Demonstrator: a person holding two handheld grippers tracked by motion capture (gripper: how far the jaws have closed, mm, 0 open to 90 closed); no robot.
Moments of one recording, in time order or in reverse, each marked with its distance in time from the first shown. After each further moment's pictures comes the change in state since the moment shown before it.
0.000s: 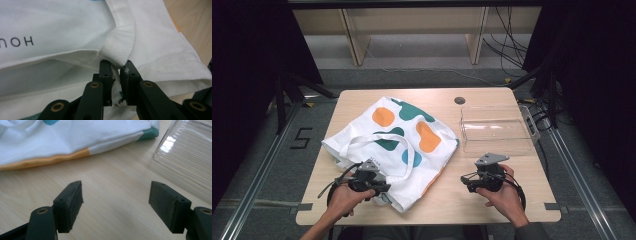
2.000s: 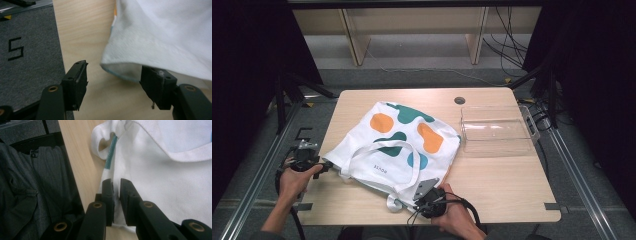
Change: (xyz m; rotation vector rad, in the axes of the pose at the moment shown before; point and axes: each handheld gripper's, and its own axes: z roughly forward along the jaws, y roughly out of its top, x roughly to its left) left arm 0.161 -0.059 -0.079 -0.083 0.485 -0.321; right arm 0.145 0.028 0.042 0.132 0.355 -0.403
